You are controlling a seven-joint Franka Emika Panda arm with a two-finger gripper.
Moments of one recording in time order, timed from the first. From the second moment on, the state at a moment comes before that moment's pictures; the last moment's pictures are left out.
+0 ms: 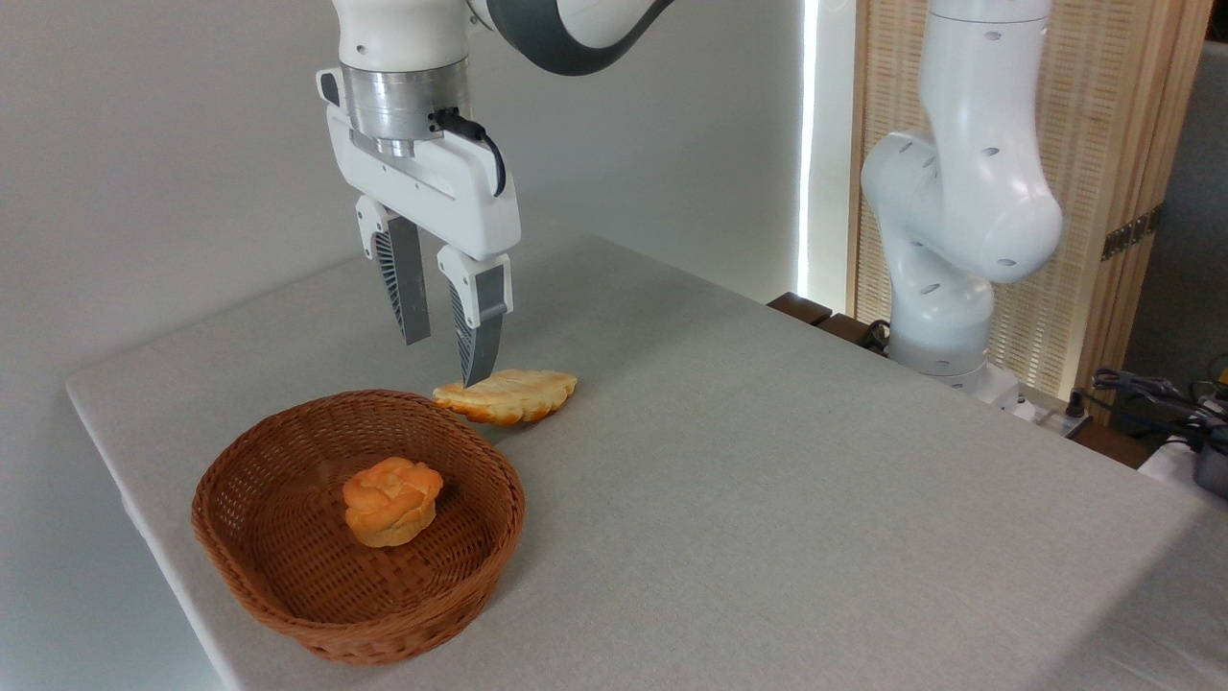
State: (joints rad) arm -0.35 -0.08 0.15 -1.86 -0.06 1.89 0.54
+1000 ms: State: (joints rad) arm -0.37 0.09 0.15 -1.86 -0.07 2.10 0.54
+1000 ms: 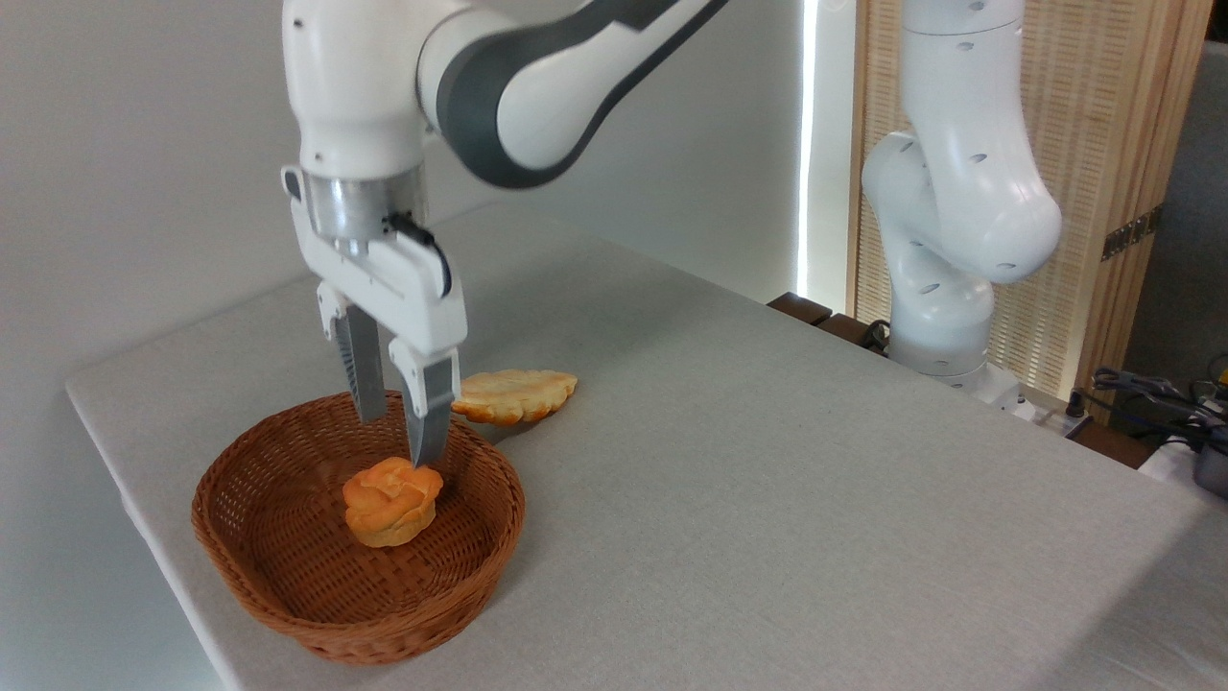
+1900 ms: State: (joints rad) arm -0.37 0.18 0.14 -1.86 -0.06 2.16 0.54
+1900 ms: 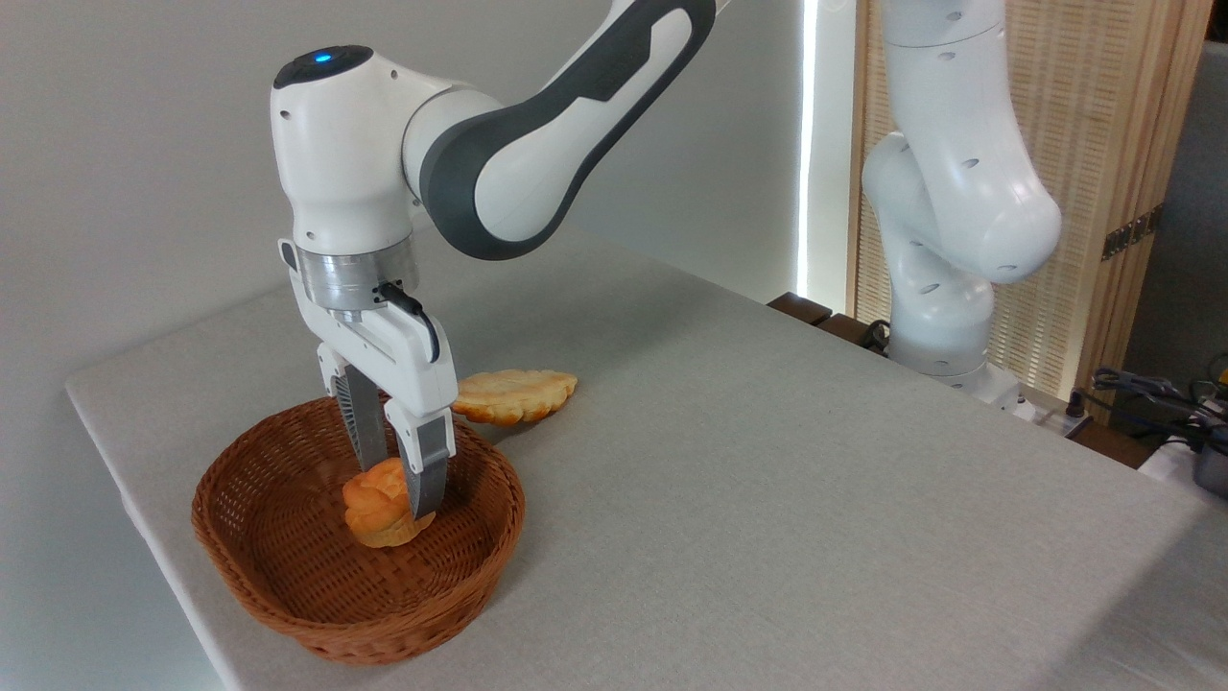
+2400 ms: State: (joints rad) arm -0.37 0.20 0.12 -1.86 -0.06 2.16 0.54
